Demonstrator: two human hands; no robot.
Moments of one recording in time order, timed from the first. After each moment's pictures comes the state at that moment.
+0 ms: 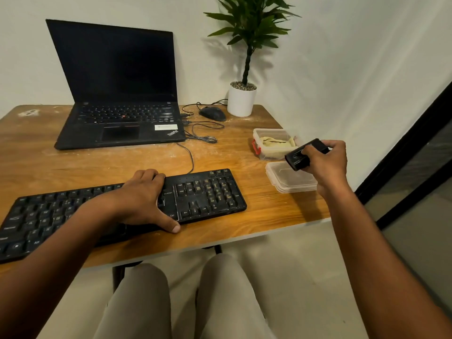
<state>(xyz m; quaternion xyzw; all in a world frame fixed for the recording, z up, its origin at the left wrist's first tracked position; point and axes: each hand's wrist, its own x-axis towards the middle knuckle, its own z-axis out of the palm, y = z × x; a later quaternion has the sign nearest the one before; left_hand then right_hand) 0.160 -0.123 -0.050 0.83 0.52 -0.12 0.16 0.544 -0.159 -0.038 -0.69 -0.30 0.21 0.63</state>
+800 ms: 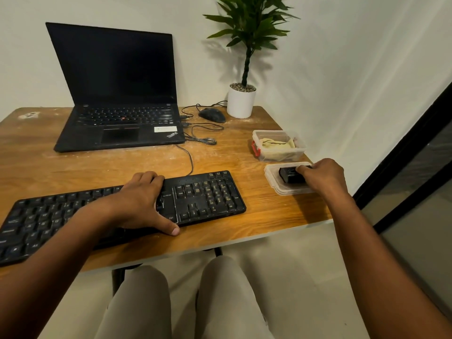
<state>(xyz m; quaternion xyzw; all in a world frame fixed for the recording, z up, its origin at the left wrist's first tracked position) 0.161 -0.125 -0.051 0.82 0.53 -0.11 0.18 0.576 -0.153 -0.063 -0.88 -0.38 0.10 0.28</state>
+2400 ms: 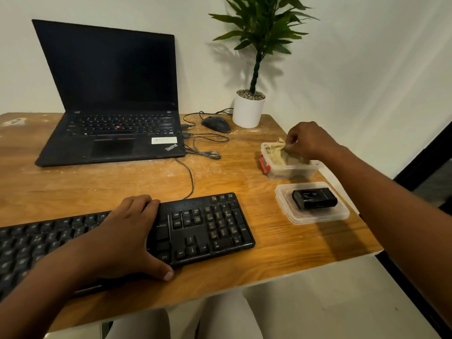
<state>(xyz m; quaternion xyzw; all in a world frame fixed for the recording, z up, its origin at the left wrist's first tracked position) 0.159 -0.116 -0.064 0.82 0.53 -0.11 0.17 0.588 0.002 -0.011 -0.75 -0.65 0.01 0.09</state>
